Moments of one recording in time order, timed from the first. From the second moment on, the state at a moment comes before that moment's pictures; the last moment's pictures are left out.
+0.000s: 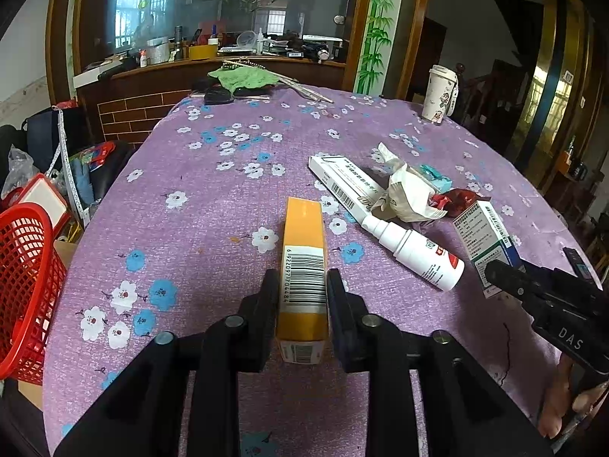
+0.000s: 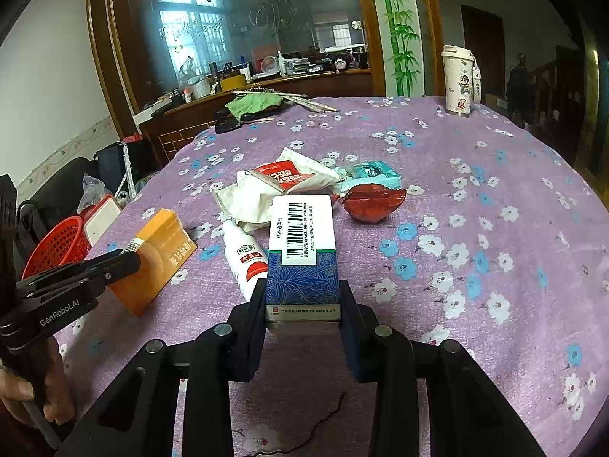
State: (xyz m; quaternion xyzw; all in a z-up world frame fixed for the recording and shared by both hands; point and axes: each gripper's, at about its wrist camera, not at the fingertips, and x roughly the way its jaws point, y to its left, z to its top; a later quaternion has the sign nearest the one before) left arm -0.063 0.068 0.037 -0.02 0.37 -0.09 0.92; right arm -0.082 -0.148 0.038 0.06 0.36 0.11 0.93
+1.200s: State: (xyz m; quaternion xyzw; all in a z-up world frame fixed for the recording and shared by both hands) left arm -0.094 0.072 0.059 -0.03 0.35 -0.09 0.93; right arm -0.116 -0.143 0.052 0.06 0.34 0.12 0.93
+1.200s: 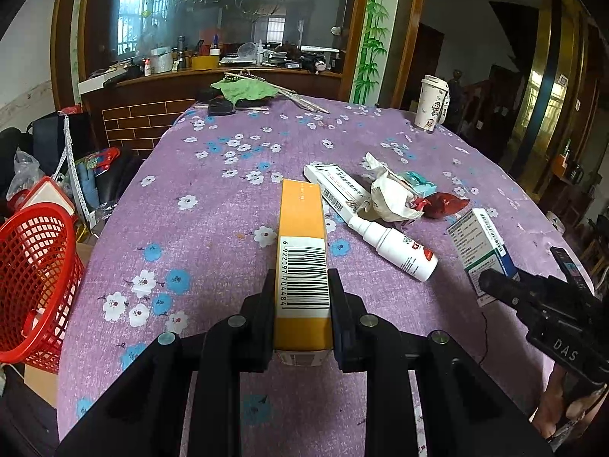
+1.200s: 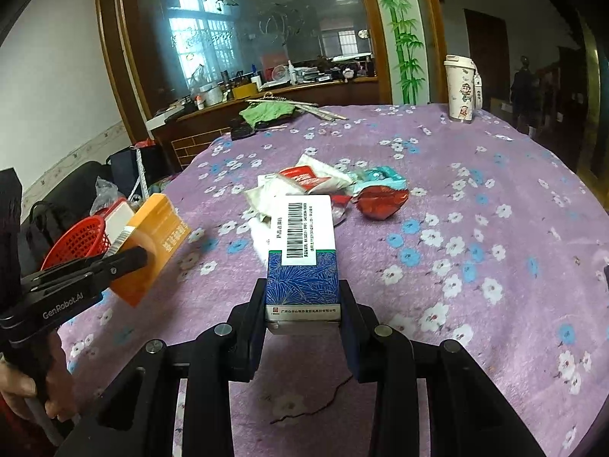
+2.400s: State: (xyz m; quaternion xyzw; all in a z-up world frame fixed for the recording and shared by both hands) left arm -0.123 0.177 0.094 -0.09 0.31 -0.01 0.95; right arm -0.105 -0.028 0.082 0.01 0.35 0.26 0.90
